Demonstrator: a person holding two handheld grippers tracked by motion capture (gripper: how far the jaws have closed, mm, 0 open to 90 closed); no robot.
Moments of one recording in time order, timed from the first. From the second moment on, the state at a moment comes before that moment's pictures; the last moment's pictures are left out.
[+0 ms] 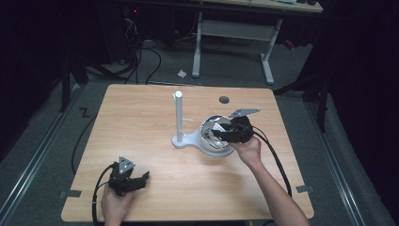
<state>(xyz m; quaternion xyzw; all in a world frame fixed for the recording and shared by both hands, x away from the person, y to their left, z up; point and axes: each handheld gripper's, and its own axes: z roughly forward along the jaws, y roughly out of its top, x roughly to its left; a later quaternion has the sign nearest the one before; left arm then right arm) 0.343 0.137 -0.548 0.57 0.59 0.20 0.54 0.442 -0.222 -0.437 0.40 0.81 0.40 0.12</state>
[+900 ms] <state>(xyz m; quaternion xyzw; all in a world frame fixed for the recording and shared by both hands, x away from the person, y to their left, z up) 0.343 0.137 -0.548 0.57 0.59 0.20 0.54 0.436 -0.242 -0.444 0.42 0.80 0.41 0.14</state>
